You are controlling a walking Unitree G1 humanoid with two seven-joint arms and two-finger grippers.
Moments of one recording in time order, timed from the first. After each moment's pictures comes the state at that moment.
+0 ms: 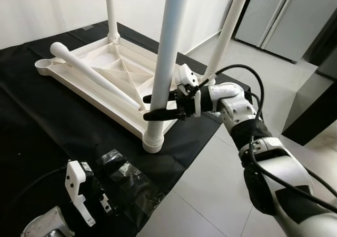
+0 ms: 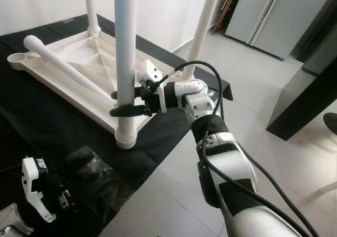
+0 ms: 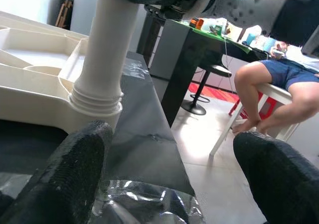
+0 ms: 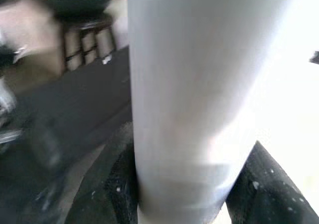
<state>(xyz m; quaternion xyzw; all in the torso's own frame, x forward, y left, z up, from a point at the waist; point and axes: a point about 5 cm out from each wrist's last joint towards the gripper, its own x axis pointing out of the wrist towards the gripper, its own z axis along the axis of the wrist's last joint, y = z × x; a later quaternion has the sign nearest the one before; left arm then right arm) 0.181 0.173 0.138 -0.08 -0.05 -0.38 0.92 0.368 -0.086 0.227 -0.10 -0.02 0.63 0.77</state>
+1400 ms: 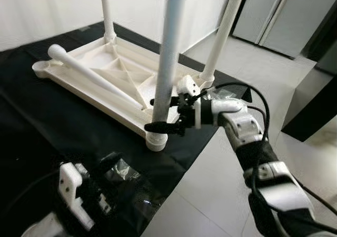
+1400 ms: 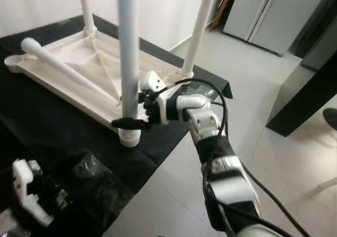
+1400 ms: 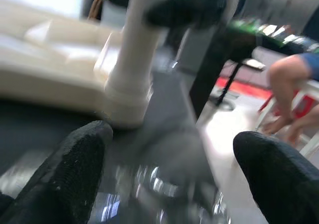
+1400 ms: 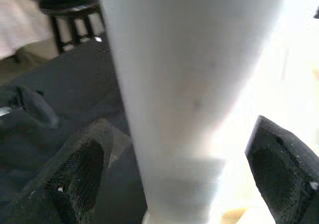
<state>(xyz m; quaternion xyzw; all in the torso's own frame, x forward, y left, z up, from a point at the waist) 0.162 0.176 0.144 -0.05 -0.05 -0.31 0.95 0.360 -0.091 0.227 -0.11 0.01 0.65 0.75</state>
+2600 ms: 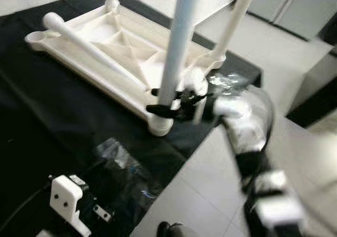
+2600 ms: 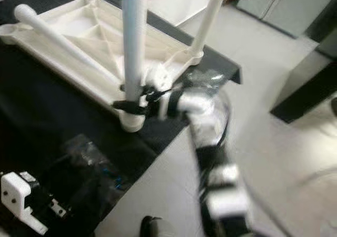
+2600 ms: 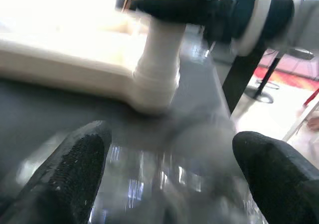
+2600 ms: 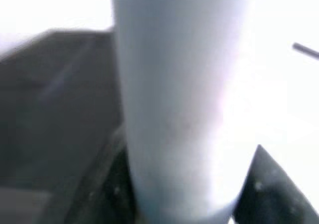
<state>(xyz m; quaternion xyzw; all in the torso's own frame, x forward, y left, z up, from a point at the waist) 0.163 0.167 0.155 -0.01 -0.09 -0.25 0.96 0.318 -0.063 0.198 -0.04 -0.05 0.37 0.93</state>
